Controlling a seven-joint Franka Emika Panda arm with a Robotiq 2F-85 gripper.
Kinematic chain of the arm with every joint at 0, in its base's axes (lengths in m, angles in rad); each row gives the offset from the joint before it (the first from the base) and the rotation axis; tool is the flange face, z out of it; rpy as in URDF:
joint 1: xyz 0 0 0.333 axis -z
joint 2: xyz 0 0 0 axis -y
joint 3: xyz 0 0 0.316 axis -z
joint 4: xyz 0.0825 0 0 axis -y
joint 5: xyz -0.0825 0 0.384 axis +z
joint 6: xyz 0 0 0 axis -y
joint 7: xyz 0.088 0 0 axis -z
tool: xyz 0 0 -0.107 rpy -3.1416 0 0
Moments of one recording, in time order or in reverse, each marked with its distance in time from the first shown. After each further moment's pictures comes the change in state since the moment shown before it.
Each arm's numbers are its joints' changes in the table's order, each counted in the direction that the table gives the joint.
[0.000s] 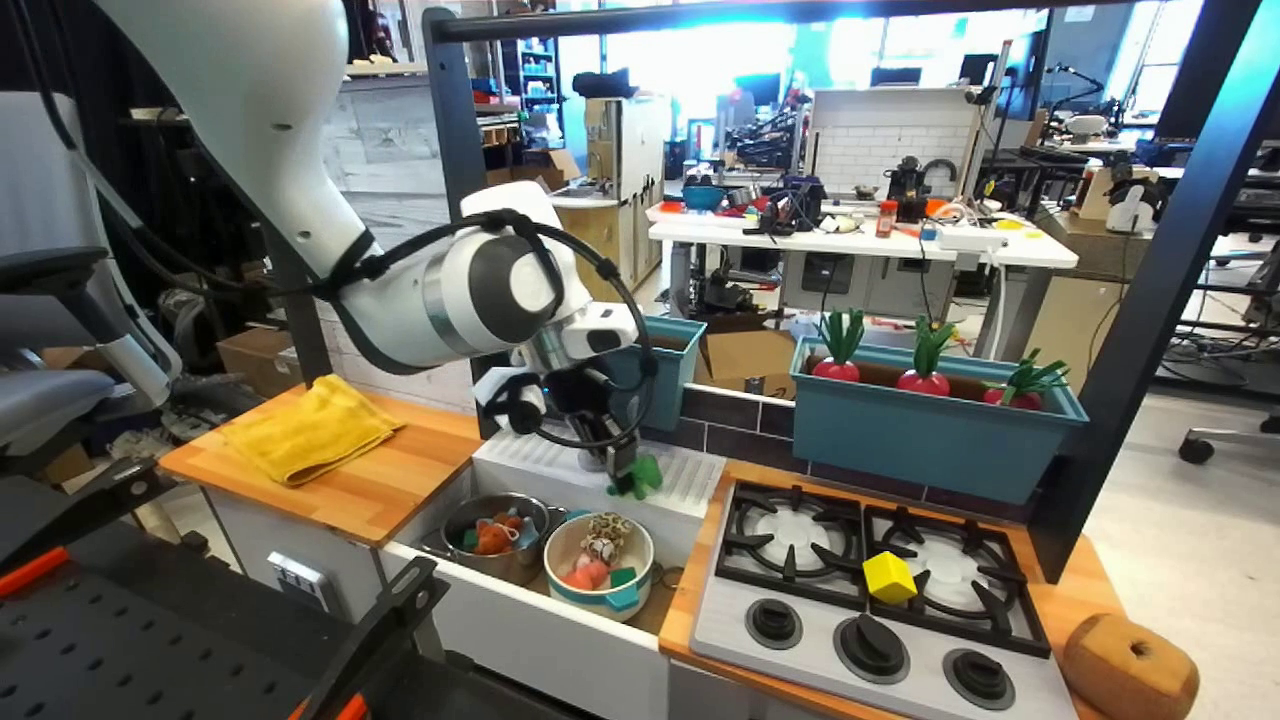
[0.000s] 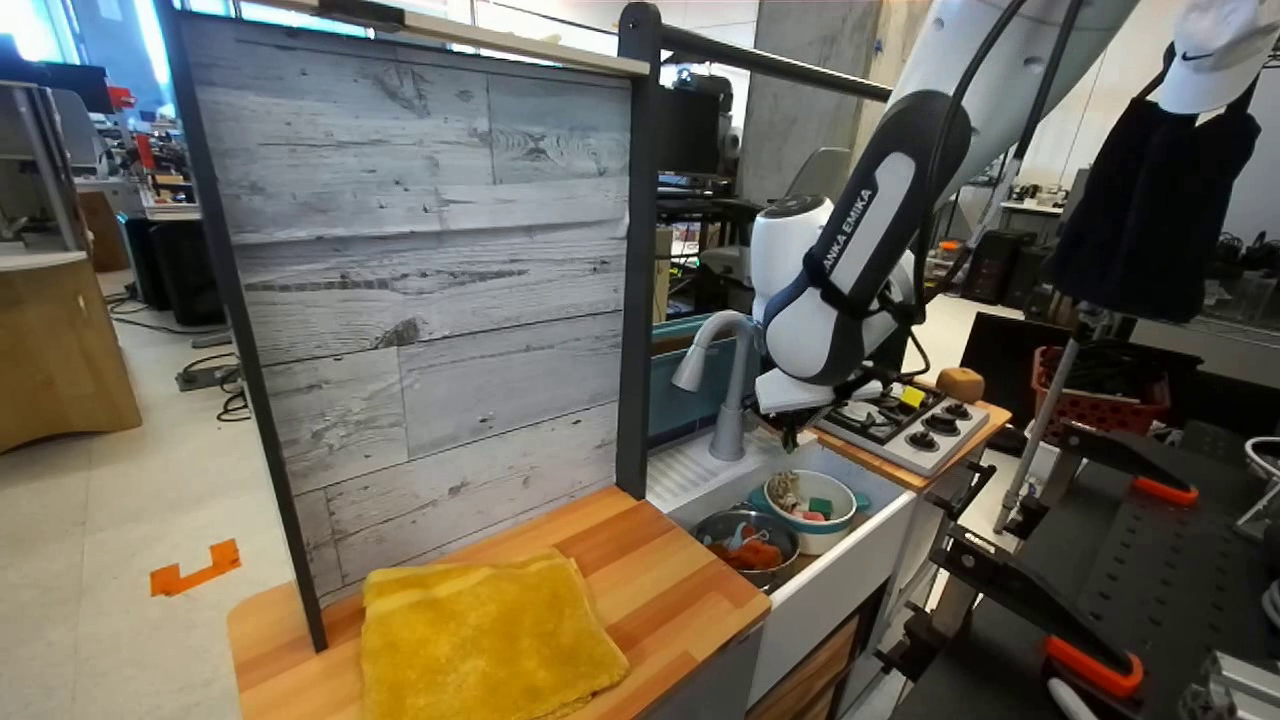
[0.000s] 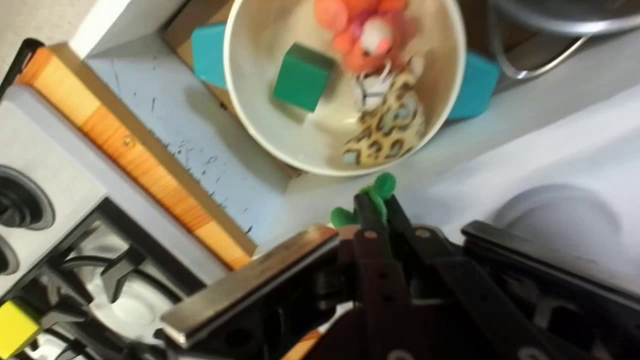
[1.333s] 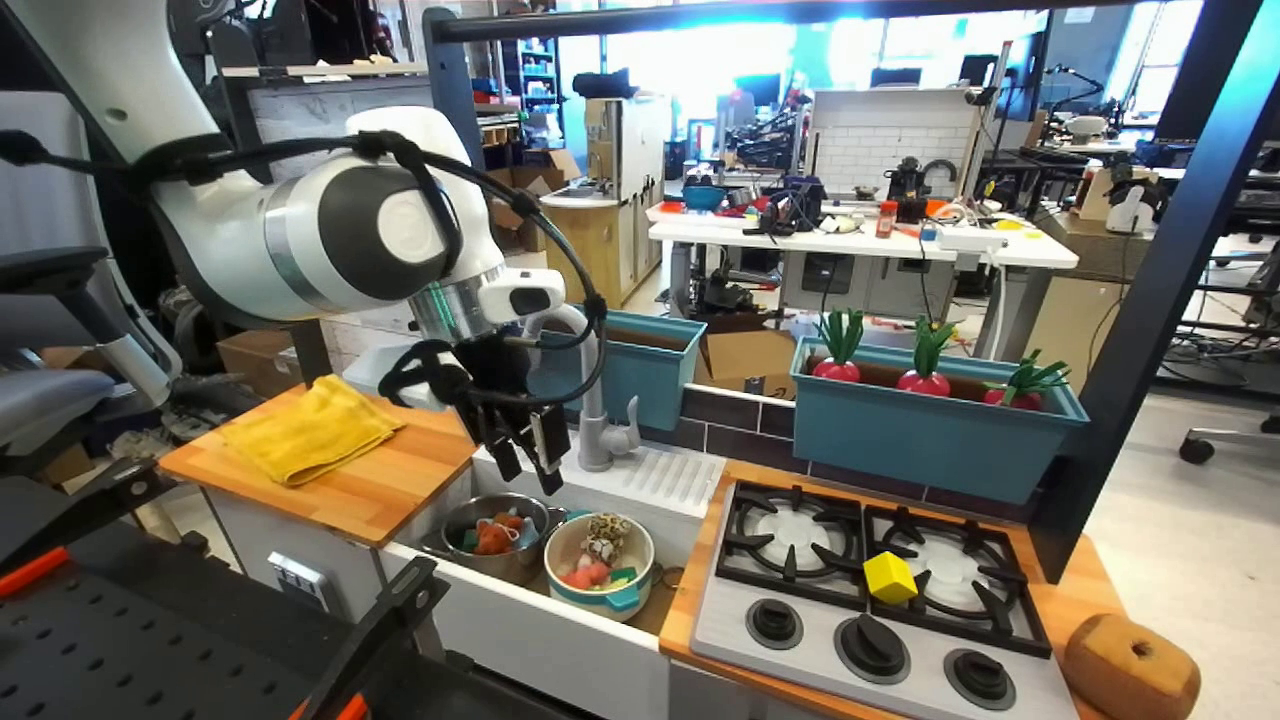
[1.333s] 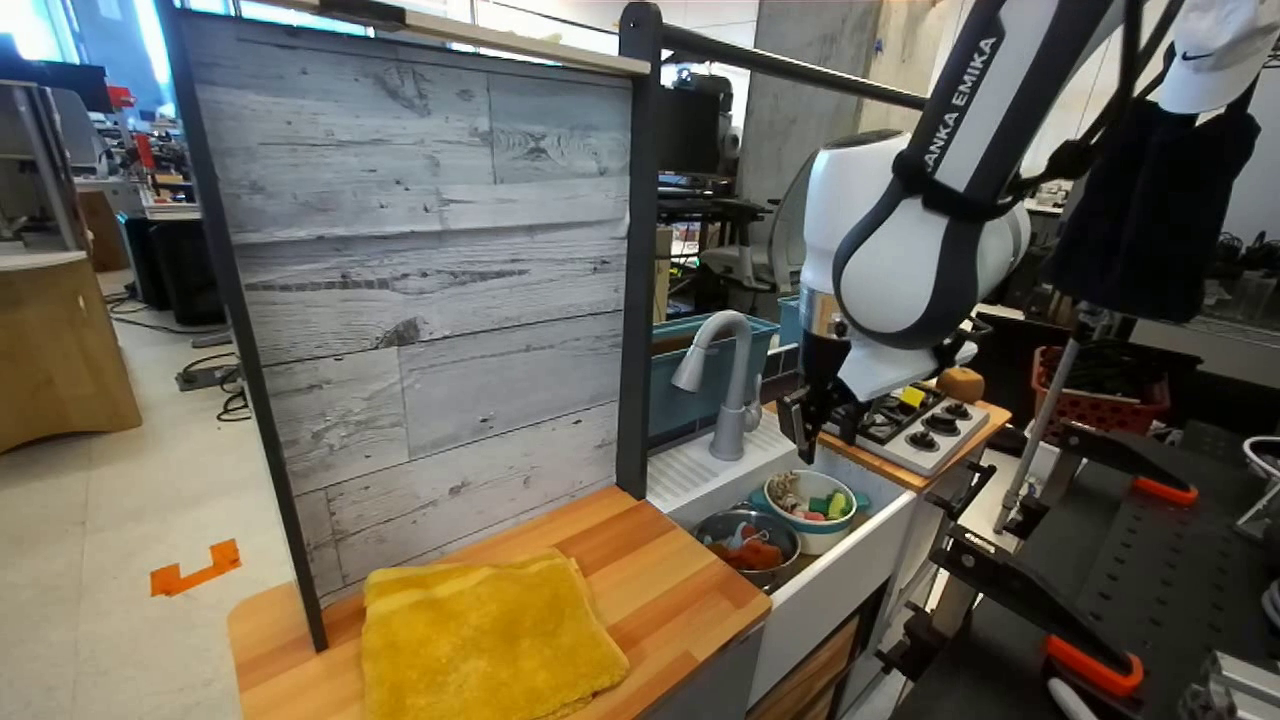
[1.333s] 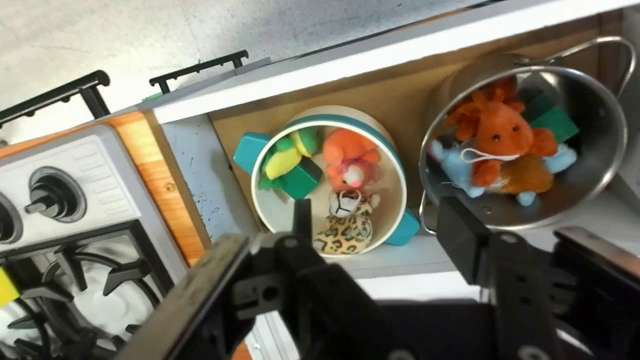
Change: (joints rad) arm -0.041 0.333 -0.059 -0.452 -0.038 0.102 -0.364
